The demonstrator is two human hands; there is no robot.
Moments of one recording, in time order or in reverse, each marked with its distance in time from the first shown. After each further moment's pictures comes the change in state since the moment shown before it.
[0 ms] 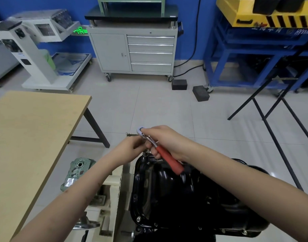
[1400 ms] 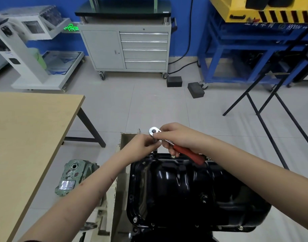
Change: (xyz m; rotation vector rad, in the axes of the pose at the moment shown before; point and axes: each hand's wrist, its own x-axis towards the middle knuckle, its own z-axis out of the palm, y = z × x) left_hand 0.027 0.012 0.030 -0.079 -0.060 0.045; right_hand -0.008 0.004 -0.048 -0.391 -0.007 -0.011
